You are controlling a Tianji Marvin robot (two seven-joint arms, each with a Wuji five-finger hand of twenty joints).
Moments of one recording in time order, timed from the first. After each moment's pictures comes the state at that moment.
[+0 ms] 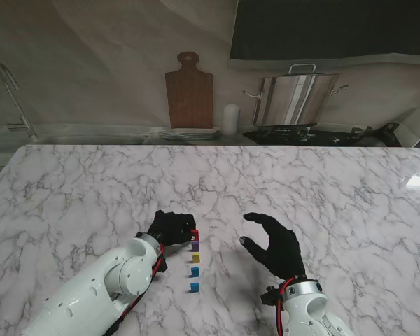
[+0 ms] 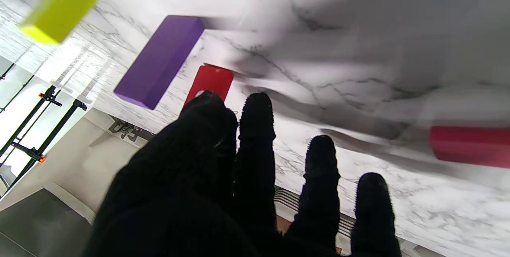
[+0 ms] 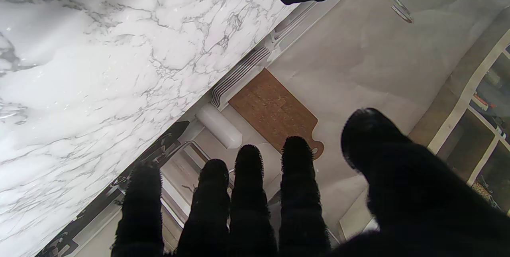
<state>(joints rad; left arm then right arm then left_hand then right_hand) 1.34 -1.13 -0.85 -1.34 0.62 0.10 0.07 -1.94 -1.19 1.20 -1.87 -0.53 0.08 -0.39 1.01 -0.44 0.42 -0.10 0.57 0.04 0.93 0.65 0.98 0.02 0.30 0.65 0.38 0.28 0.61 0.75 -0.07 0.32 0.82 0.66 0.45 -0.41 0.80 -0.07 0.42 -0.07 0.43 0.41 0.48 0.03 0.34 0.25 0.40 -0.02 0.09 0.18 0.03 0.27 0.75 0.46</state>
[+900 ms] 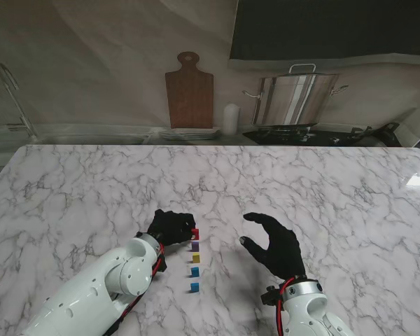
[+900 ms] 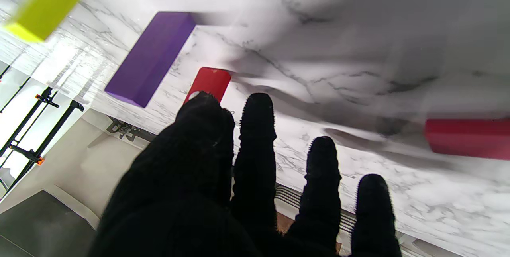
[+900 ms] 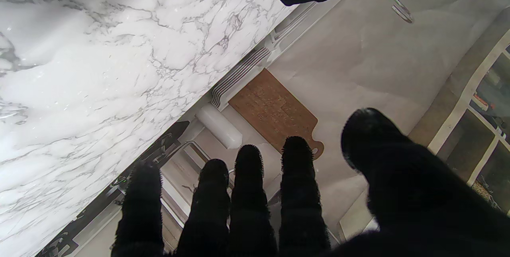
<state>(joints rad) 1.33 -1.13 -0.85 -1.34 0.63 0.11 0.08 -1.94 -1.19 1.20 -1.87 -0.53 0.08 -0.39 1.03 -0.40 0.33 -0.10 0.56 0.01 0.96 0.65 0.97 0.03 0.35 0.69 0.37 0.30 0.60 0.76 -0.07 0.32 0.79 0.66 0.45 -0.41 0.80 -0.07 0.42 -0.07 0.43 0.41 0.48 0.03 0.34 0.25 0.40 -0.02 0.09 0.18 0.03 0.27 0.75 0.46</state>
